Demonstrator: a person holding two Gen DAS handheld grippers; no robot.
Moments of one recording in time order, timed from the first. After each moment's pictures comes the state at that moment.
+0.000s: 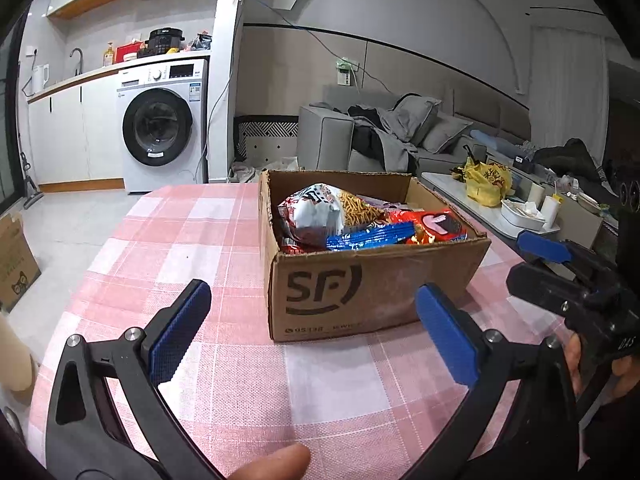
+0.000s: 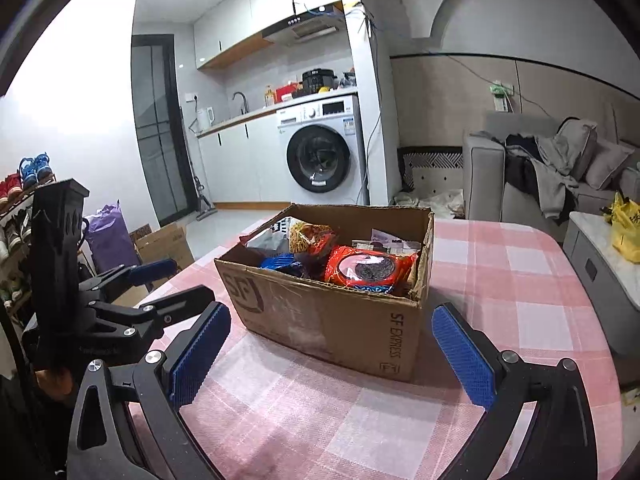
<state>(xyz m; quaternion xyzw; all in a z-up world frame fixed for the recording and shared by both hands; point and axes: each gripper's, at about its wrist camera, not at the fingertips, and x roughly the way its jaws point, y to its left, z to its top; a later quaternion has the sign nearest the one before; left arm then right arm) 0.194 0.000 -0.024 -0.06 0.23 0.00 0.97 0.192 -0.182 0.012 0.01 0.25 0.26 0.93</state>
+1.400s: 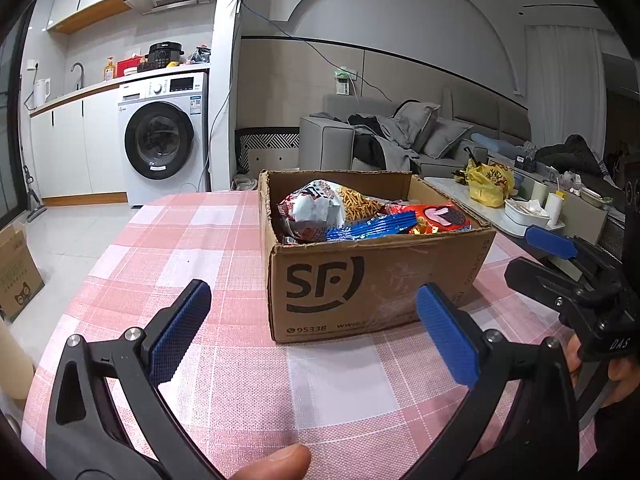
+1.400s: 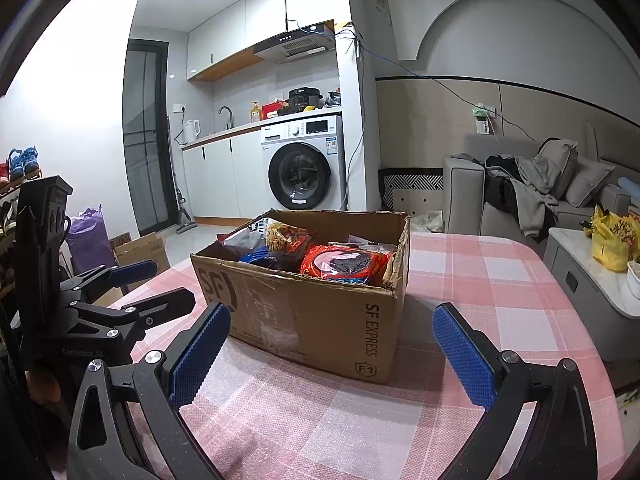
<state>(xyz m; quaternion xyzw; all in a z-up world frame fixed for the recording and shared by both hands) 0.190 -0.004 -0.038 -0.04 0.21 0.01 0.98 0.185 -0.184 -0.011 0.00 0.22 0.23 0.95</state>
